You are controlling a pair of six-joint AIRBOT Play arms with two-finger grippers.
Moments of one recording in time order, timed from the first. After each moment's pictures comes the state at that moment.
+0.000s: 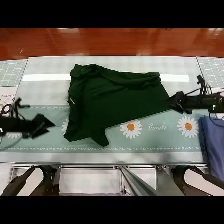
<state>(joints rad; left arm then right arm) 0.50 -0.90 0.49 0.99 -1.30 -1.39 -0.36 -1.22 0.76 -0.73 1.13 1.23</state>
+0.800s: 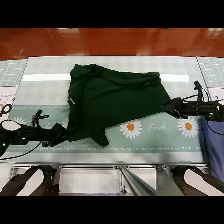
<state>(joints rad) 0.28 -0.96 0.32 0.86 -1.14 -1.40 -0.36 -1.17 0.67 -0.63 1.15 1.13</state>
